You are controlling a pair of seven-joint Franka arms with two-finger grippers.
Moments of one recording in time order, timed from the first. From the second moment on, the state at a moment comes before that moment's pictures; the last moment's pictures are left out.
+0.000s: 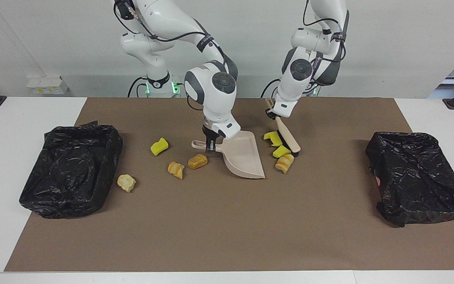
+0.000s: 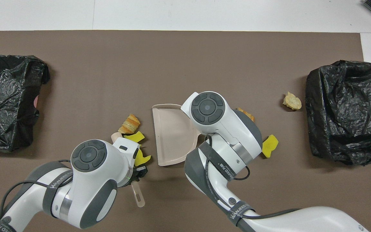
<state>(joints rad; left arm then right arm) -0.52 -0.13 -0.05 -2.37 -0.21 2.07 -0.81 0.31 0.32 0.27 -1.77 -0.24 1.97 -0.92</state>
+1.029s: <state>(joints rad) -0.55 0.00 -0.10 -2.09 -0.27 2.00 -0.57 0.31 0.33 0.27 -1.79 -0.24 1.99 -0.89</state>
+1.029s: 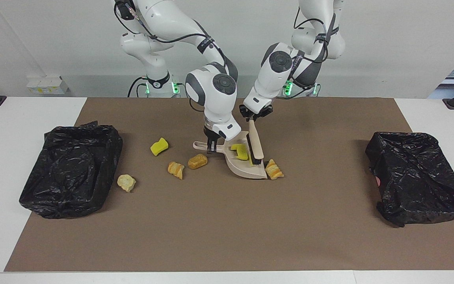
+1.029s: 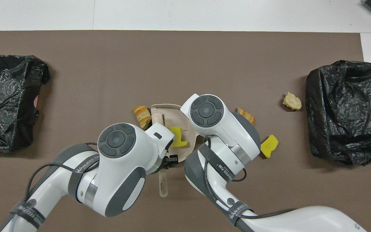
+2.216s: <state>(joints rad) -0.26 0.11 -0.08 -2.08 -0.14 2.02 -0.08 0.31 0.33 0.27 -1.80 -0.24 1.97 -0.86</state>
